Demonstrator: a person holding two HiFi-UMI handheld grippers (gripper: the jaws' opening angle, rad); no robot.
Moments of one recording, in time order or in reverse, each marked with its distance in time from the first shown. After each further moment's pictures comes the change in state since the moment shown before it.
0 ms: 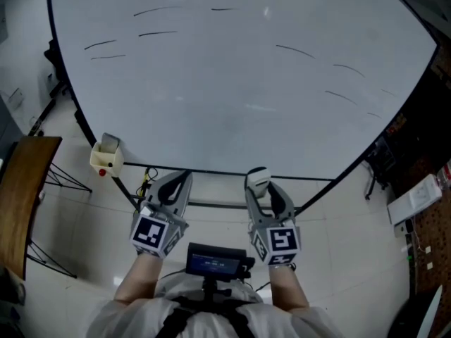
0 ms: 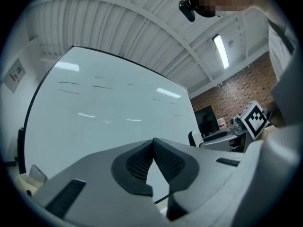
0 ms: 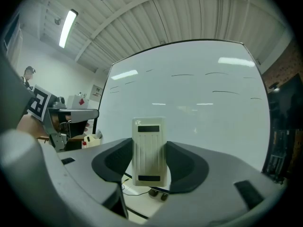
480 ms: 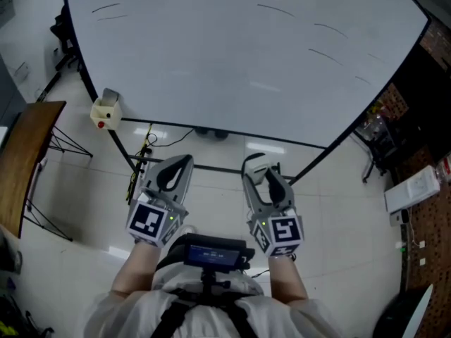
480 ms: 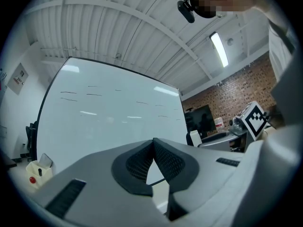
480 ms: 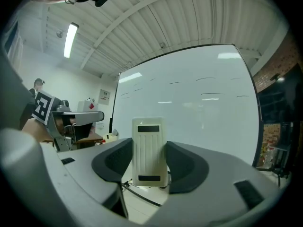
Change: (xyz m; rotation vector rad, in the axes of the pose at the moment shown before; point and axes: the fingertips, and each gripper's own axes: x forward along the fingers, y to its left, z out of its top) left arm -0.064 -0.120 0.019 0.002 0.037 0.030; right arm -0.127 -0.001 -0.019 0.036 -0.001 0.107
